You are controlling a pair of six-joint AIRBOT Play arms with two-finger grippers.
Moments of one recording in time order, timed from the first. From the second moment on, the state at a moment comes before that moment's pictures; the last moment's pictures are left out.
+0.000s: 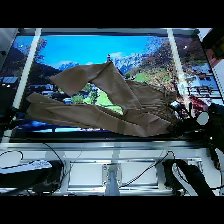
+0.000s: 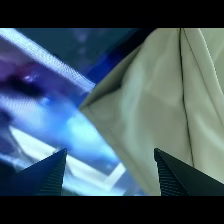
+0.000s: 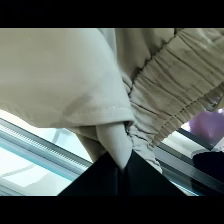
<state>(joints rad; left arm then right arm) 0.93 -1.47 1.00 1.01 -1.15 -1.16 -0.19 -0.82 0.55 -1.52 1.21 0.82</state>
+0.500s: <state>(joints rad) 0.87 -1.57 0.99 0.92 -1.02 -1.17 -0.19 -0.82 0.55 -1.52 1.23 0.82</state>
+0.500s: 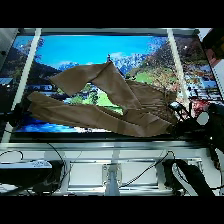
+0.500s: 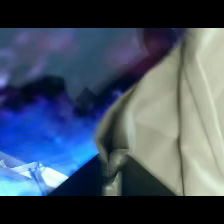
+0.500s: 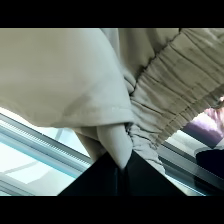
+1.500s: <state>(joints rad) 0.77 -1.48 1.66 0.81 -1.23 -1.50 -0.19 -0.99 1.09 -1.65 1.18 0.76</state>
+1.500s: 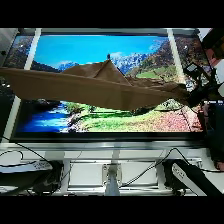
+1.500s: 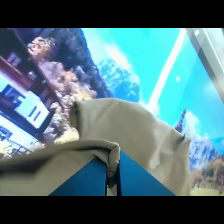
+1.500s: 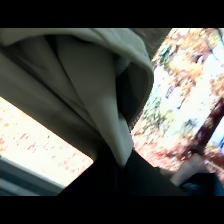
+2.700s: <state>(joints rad) 0.65 -1.61 1.75 1.59 -1.67 -1.48 -0.19 -1.22 1.16 -1.53 1.69 0.83</state>
